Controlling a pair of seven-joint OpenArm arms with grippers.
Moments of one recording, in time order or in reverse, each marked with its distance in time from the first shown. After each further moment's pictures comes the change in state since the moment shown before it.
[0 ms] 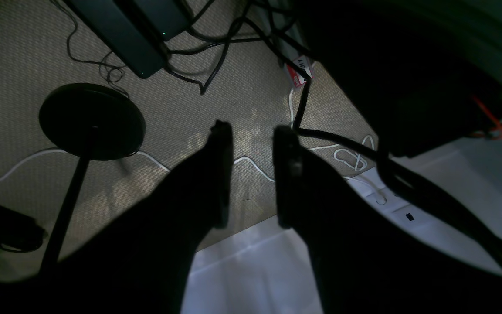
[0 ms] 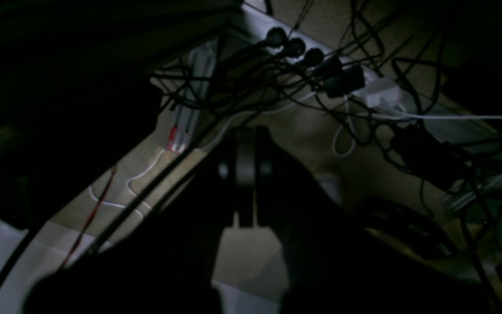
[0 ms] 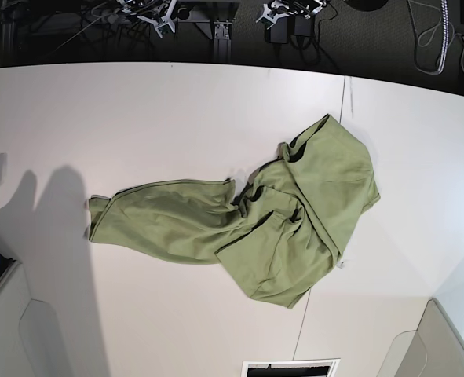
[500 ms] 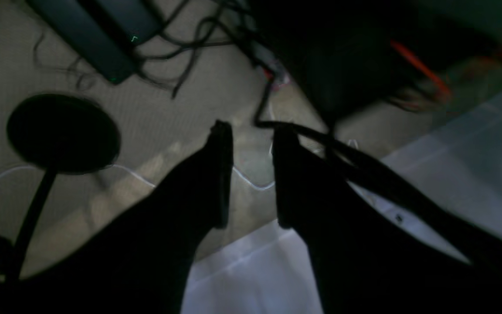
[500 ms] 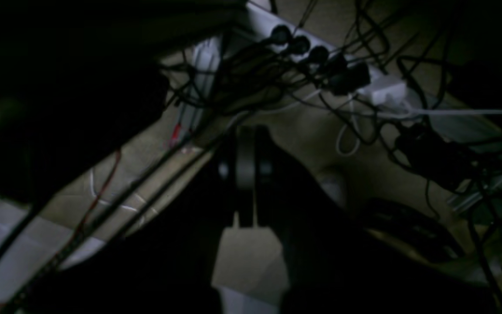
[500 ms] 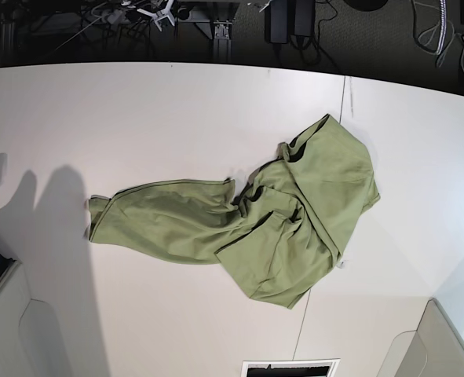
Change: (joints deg) left arm 9.6 -0.1 0.0 9.7 2.8 -0.1 -3.0; right arm -6.3 1.4 0.0 6.6 0.0 0.2 0.3
